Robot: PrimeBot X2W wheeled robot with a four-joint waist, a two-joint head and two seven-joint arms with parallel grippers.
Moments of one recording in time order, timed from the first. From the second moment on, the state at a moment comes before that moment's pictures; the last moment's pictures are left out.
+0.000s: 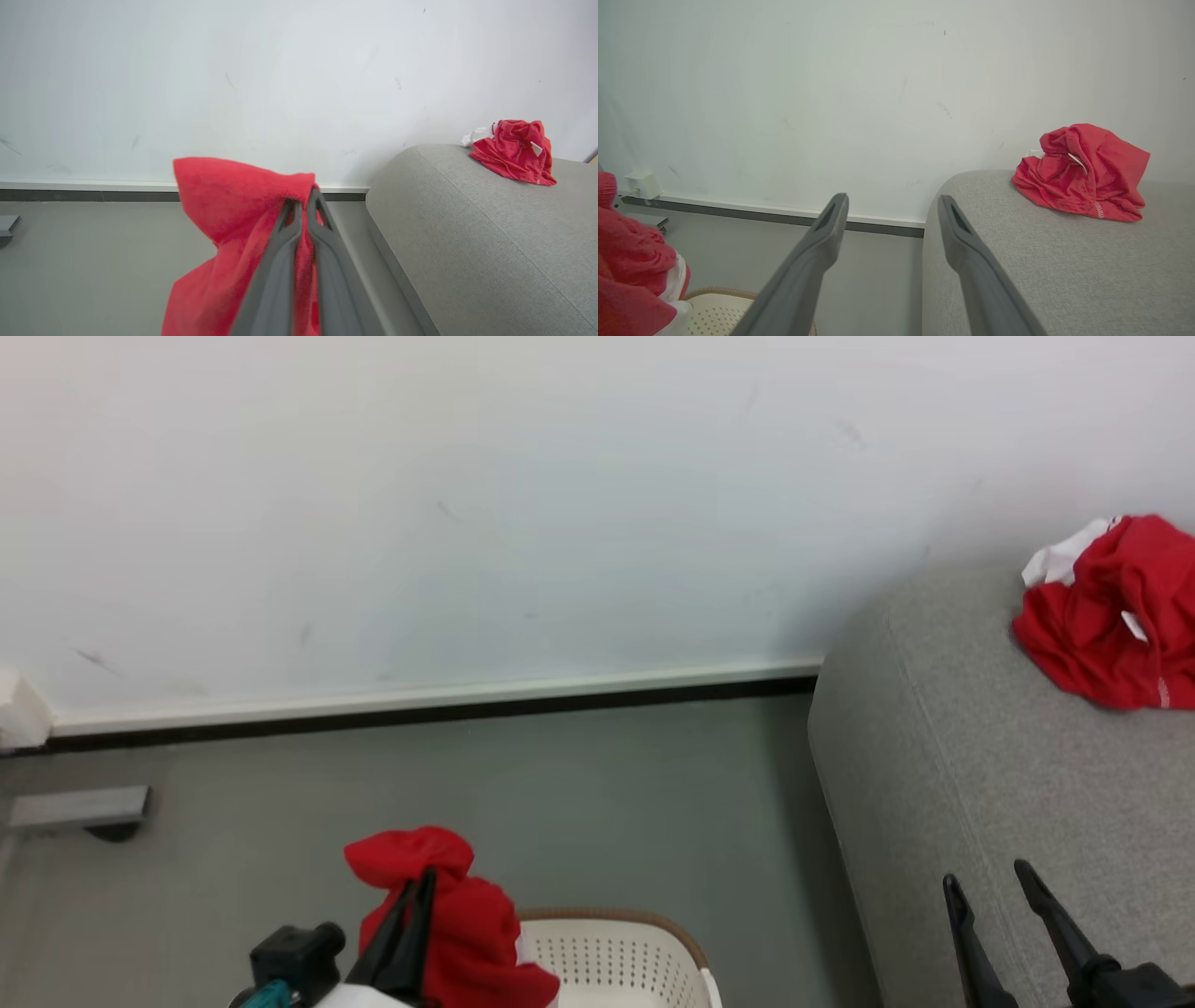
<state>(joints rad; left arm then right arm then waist) -0.12 0.15 -0.28 0.33 -0.40 -0.03 -0.26 0.00 -0.15 0.11 0.18 0.21 0.13 -0.26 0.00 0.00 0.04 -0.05</state>
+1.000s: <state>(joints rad) 0.01 0.23 -0.26 0.12 -0.40 0.04 -0.19 0.04 -0.15 0.14 0.22 0.24 0.13 -0.26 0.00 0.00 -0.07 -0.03</state>
